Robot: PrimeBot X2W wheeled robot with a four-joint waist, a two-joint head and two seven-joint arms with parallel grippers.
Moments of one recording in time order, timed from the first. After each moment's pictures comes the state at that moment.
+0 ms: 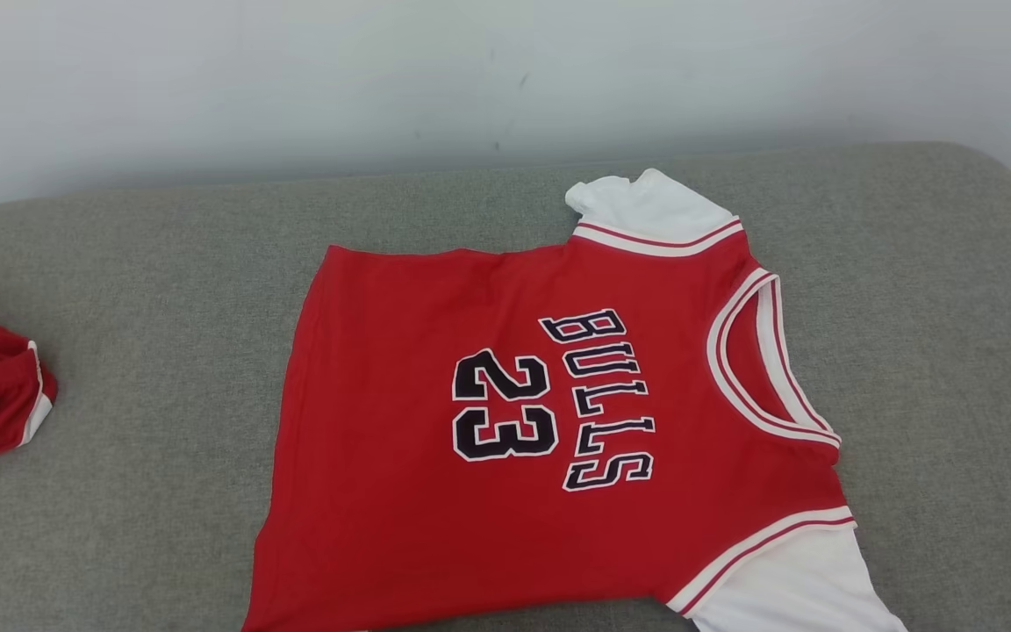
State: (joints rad) left arm 0.15 0.30 -0.33 0.17 -0.93 0.07 -0.26; right arm 0.41 -0.06 -0.24 -0.17 0.64 0.13 0.29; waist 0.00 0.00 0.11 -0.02
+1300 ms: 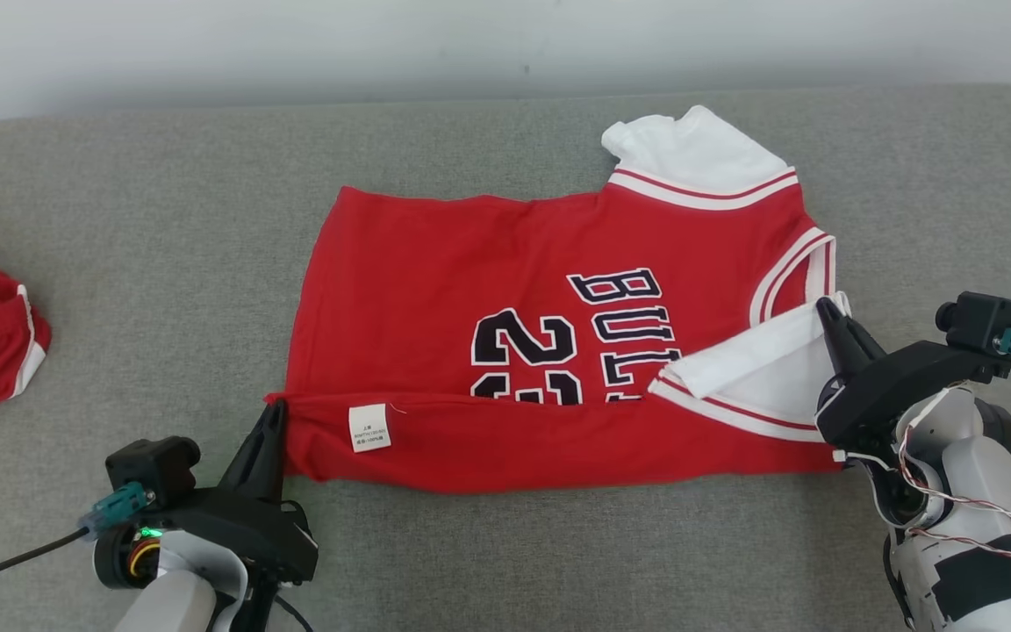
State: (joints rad) left arm -0.41 0.28 -0.41 0.53 -0.79 -0.04 -0.20; right arm -0.50 -0.24 -0.03 0.52 0.56 0.13 0.17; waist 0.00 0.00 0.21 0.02
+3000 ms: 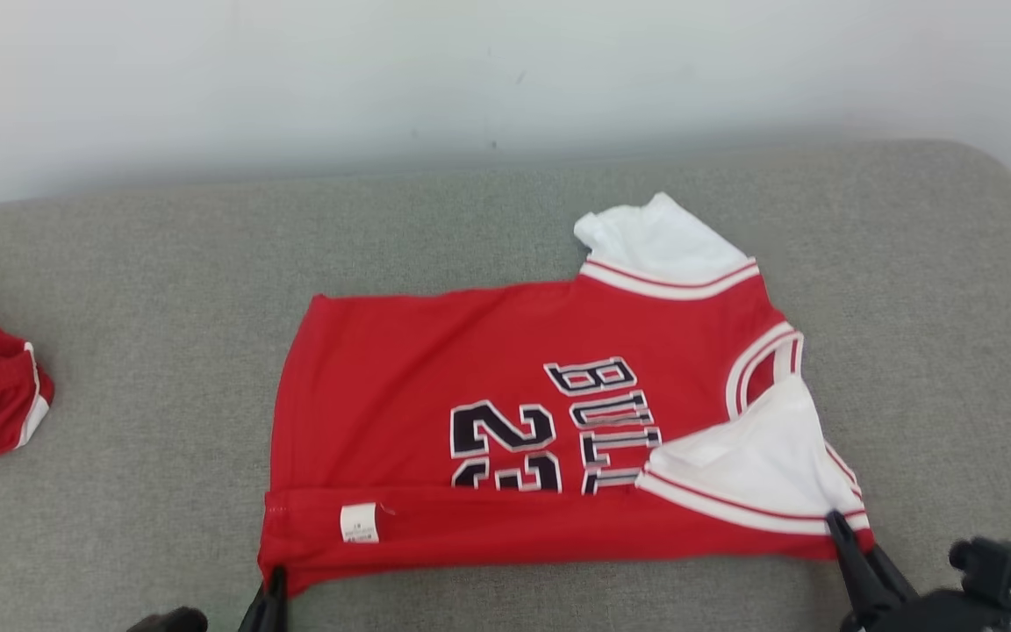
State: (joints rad) left arm -0.15 0.21 -0.34 0.55 -0.77 -0.02 -0.26; right arm -0.04 -0.33 0.12 0.36 0.69 0.13 -0.09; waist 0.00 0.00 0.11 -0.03
